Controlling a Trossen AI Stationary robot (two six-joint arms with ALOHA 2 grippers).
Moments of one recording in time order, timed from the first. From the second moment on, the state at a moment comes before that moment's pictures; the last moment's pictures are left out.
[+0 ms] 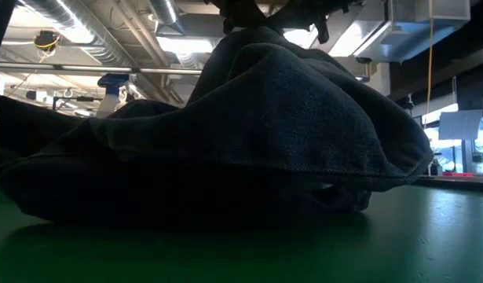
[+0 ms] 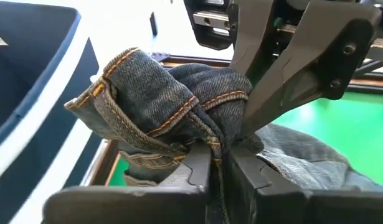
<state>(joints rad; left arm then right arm) 0.33 1.73 1.80 -0.64 0.11 0.10 -0.15 1.28 1.05 0.12 0.28 0.23</state>
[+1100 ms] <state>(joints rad) 0.28 1.59 1.80 -0.56 0.40 0.08 -0.15 1.11 1.48 -0.66 0.24 -0.35</state>
